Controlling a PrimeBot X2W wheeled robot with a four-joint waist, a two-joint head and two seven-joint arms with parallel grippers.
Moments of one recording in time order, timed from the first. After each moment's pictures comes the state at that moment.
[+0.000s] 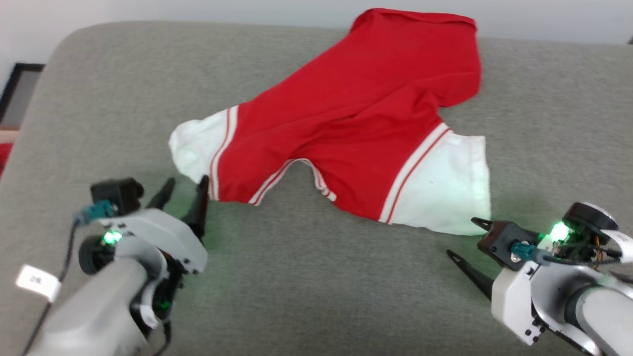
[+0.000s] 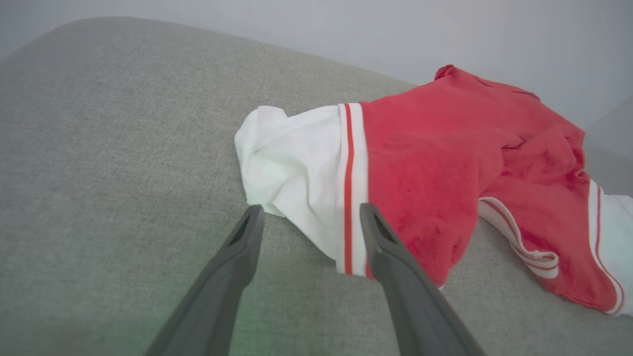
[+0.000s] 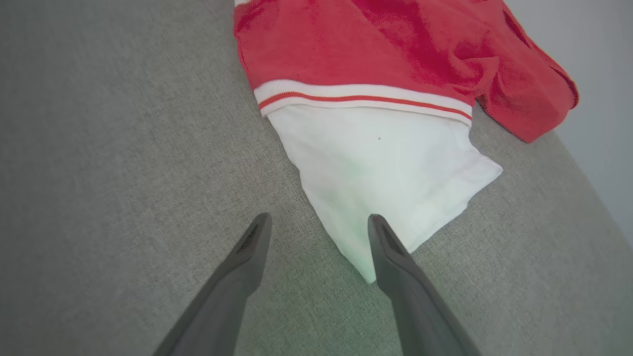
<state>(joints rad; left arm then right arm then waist) -0.67 0.60 -0.86 0.50 -1.22 0.17 -0.24 -0.43 -0.67 0.69 -0.07 0.35 0.13 0.36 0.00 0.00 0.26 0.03</state>
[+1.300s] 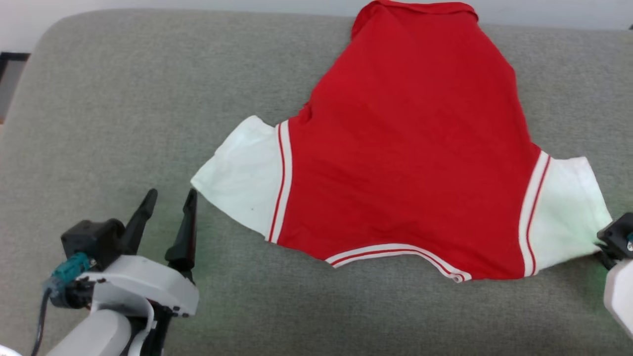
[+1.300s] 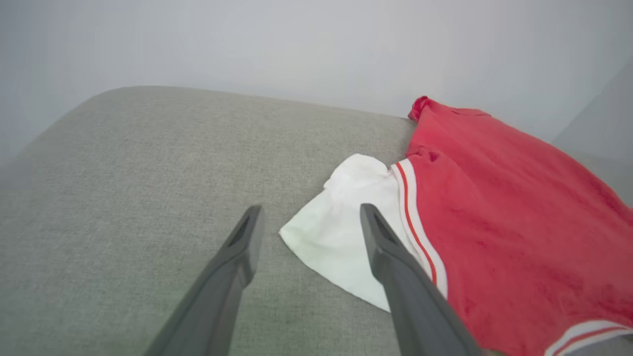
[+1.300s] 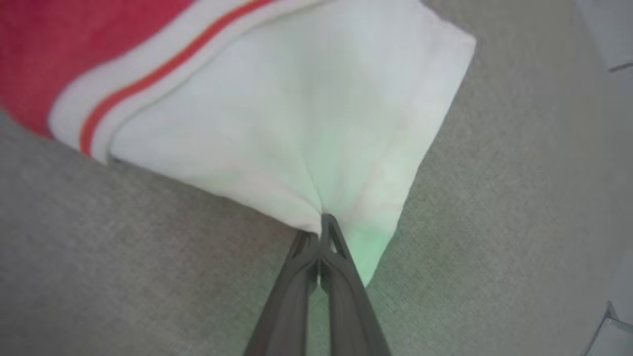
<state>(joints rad) -0.31 0.67 -0.57 -0.05 -0.91 0.37 -0.22 -0.33 -0.92 0.57 0.08 0.44 0.13 0.44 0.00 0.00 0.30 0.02</state>
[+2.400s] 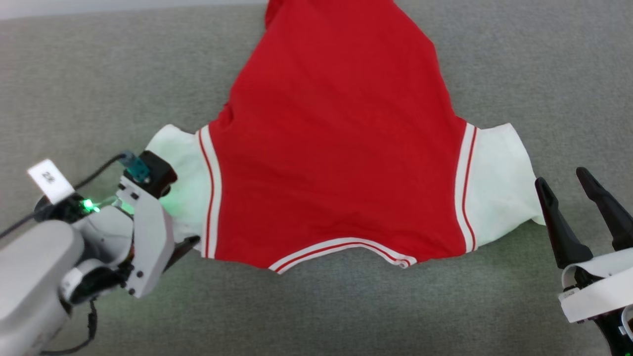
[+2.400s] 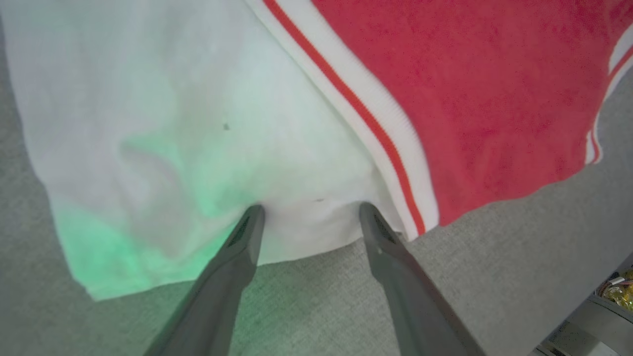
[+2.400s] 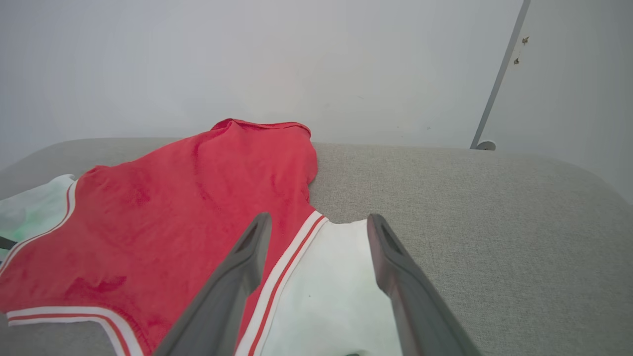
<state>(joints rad) -0.76 0.88 -0.88 0.13 -0.95 -0.11 0.68 -0.10 -0.36 0.06 -0.22 0.47 0.13 0.06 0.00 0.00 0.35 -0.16</state>
